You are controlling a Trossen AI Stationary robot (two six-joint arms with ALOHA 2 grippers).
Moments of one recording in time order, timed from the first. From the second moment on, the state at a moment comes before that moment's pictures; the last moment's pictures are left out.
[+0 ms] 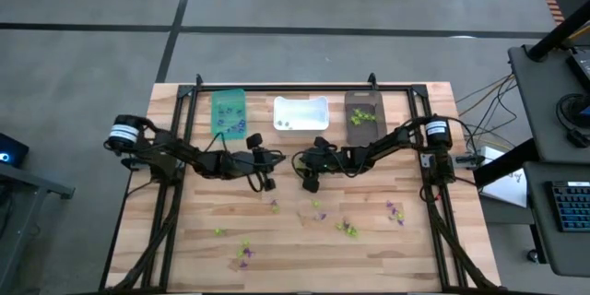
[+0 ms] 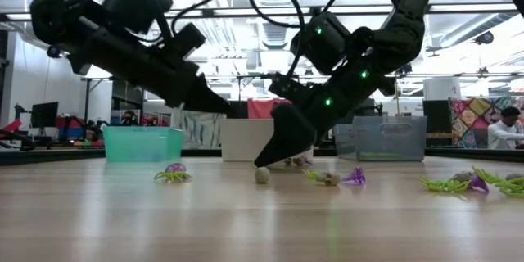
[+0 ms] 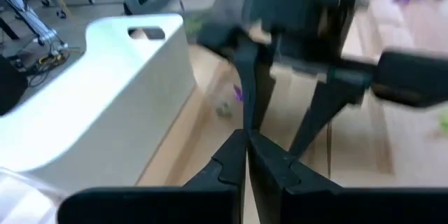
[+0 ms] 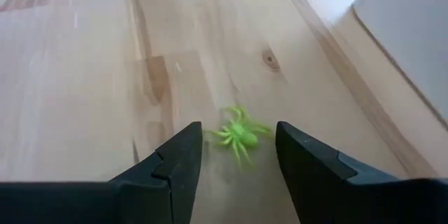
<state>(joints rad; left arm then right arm) -0.07 1.60 0.47 0.74 -0.44 0.00 -0.04 1.99 0.88 0.45 0.17 0.13</state>
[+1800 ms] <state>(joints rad) -0.07 1.58 0.51 0.76 -0.44 -0.01 -0.05 1.74 0.92 0.11 0.18 0.06</state>
